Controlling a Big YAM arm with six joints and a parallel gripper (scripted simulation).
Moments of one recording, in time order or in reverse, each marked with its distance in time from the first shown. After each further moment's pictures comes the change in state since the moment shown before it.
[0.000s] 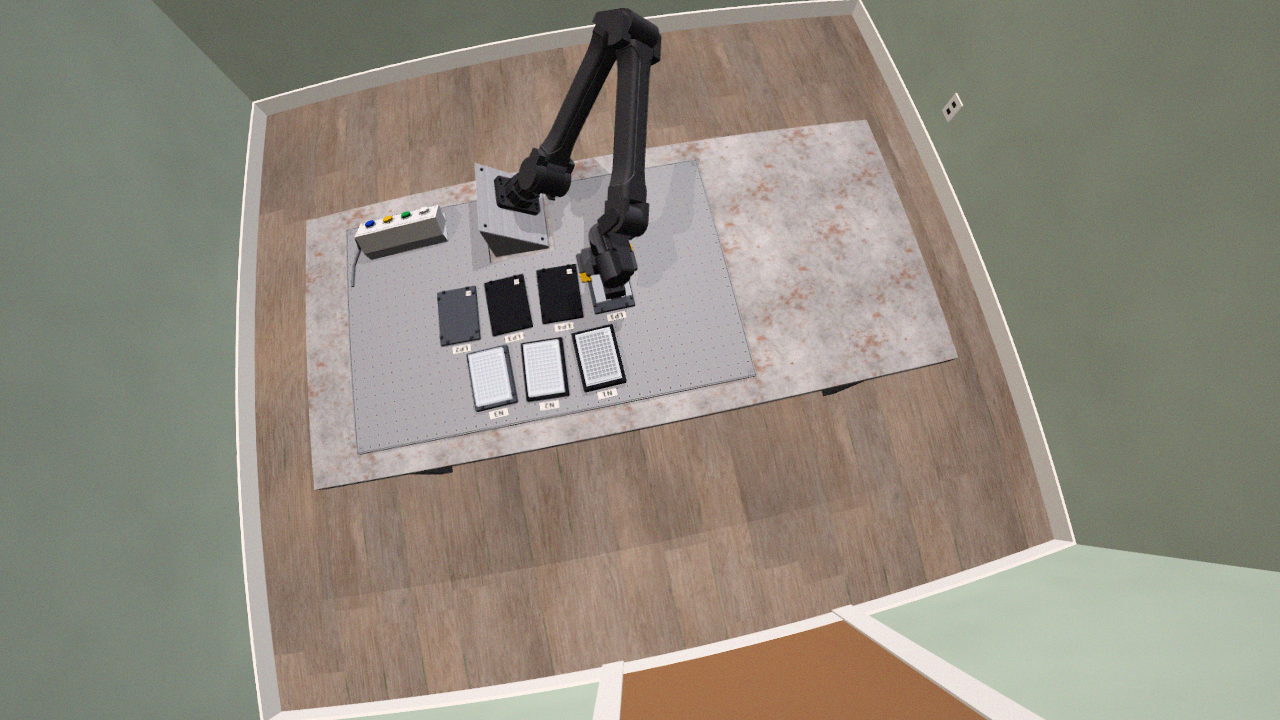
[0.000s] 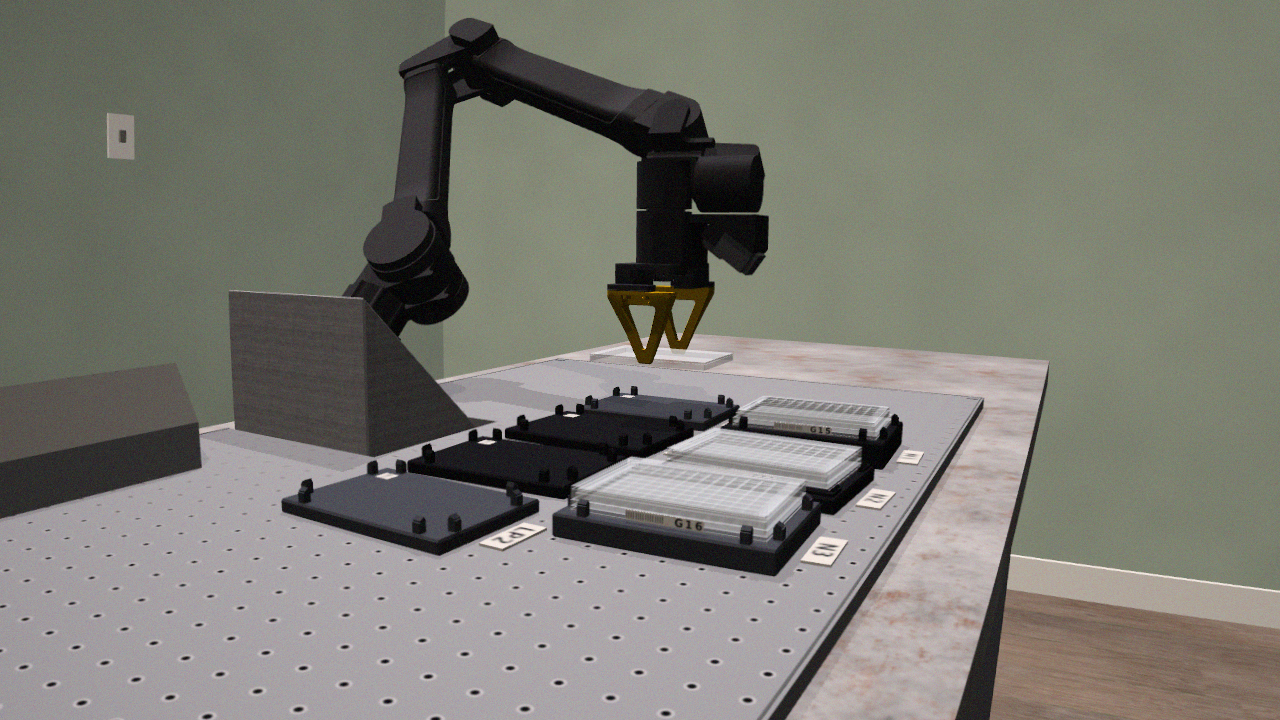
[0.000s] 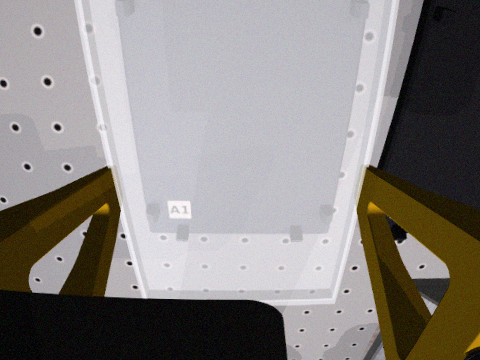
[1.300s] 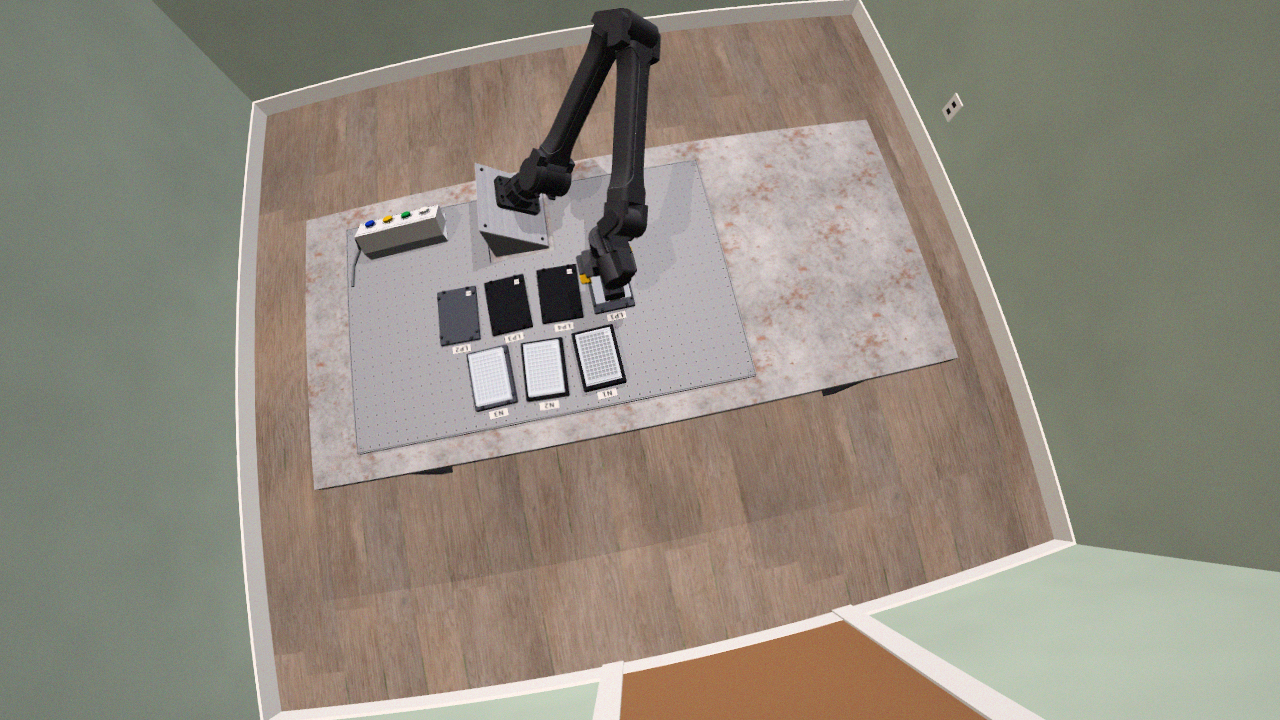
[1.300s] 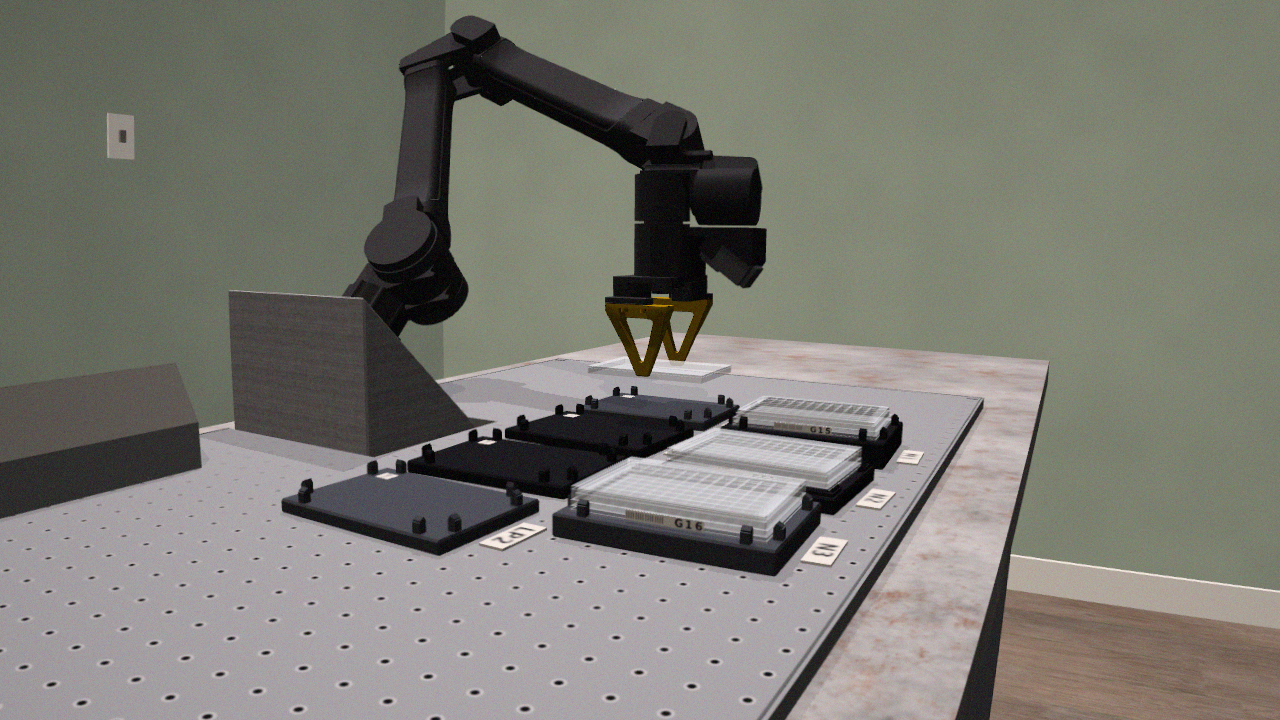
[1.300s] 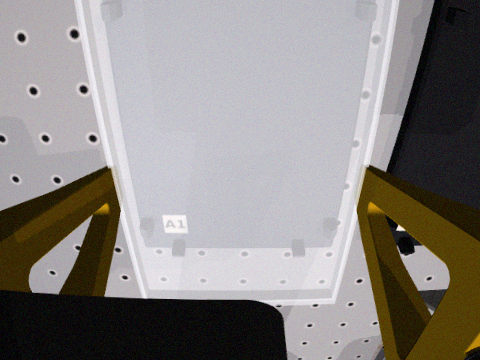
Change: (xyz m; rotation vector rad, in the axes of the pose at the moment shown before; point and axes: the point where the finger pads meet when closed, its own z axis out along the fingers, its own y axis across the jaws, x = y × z) arm 0.002 -0.001 0.013 0.000 -0.001 0.008
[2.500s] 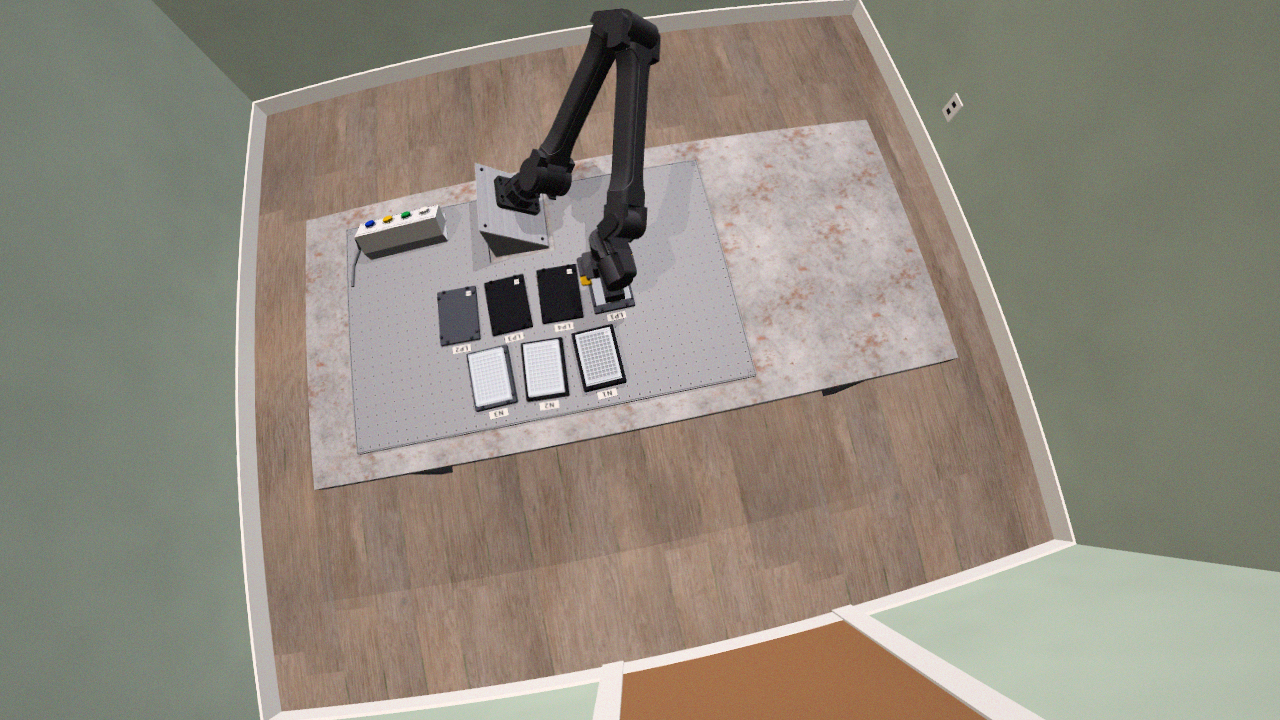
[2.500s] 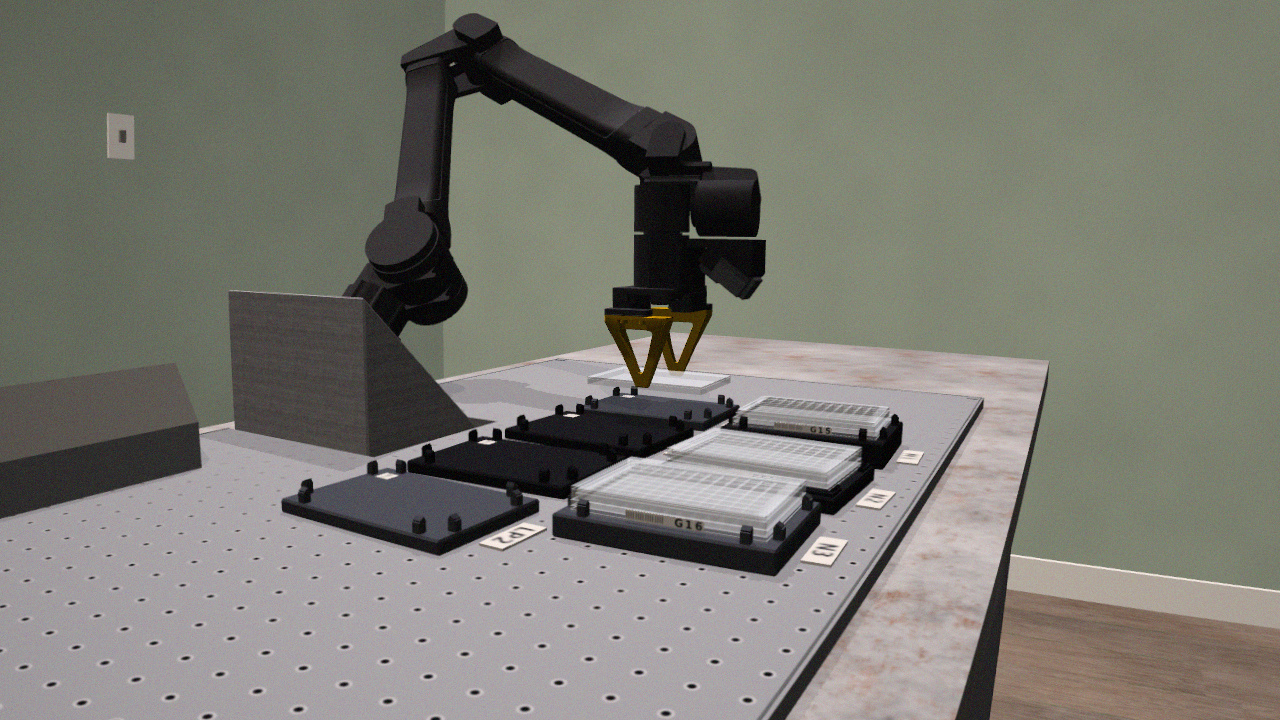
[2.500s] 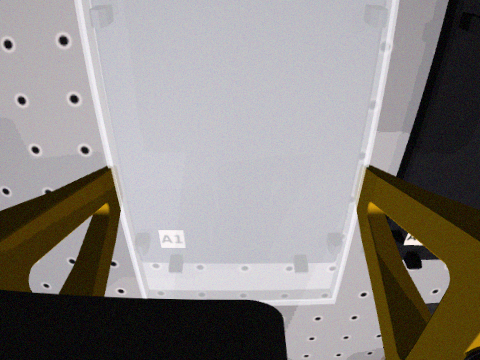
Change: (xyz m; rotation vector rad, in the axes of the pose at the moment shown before) arm 0.000 0.000 0.011 0.000 0.000 0.000
